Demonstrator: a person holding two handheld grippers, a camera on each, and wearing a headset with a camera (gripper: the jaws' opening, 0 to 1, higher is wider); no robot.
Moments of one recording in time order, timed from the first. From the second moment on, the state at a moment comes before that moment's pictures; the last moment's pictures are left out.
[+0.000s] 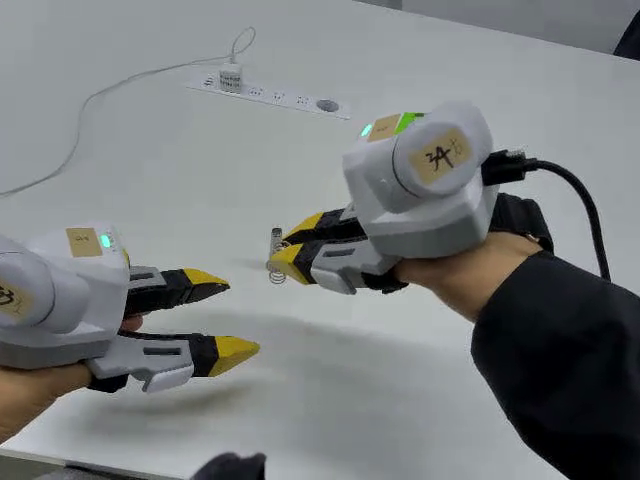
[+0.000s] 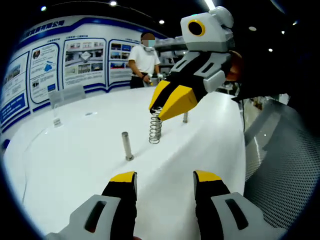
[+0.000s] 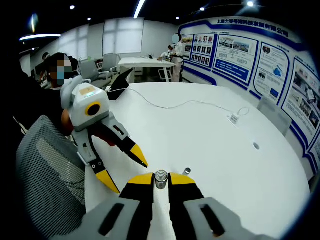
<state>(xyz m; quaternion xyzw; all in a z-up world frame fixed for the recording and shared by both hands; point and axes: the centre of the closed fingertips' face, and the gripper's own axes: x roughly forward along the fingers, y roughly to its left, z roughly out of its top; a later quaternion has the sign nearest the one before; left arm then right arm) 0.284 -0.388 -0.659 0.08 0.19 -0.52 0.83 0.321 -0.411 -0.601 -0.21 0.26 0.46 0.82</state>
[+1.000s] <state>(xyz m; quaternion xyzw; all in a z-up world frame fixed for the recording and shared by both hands) 0.278 -0.379 -0.648 0.06 0.18 -0.50 0.84 0.376 -0.411 -0.602 -0.19 0.26 0.43 0.84</state>
